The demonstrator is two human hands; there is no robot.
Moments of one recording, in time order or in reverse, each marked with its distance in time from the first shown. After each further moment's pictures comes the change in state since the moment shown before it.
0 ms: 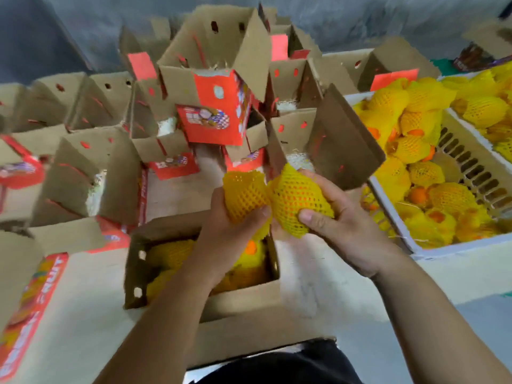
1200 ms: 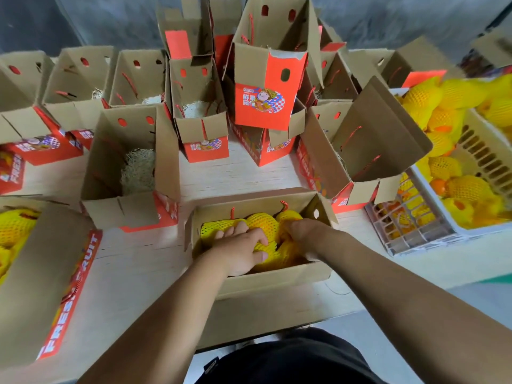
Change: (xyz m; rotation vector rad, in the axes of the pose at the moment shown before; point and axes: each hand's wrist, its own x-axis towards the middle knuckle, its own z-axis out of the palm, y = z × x) left_hand -0.005 -0.096 -0.118 1.126 -0.597 -0.145; right_hand 0.052 0.048 0.159 -1.301 -0.487 0.542
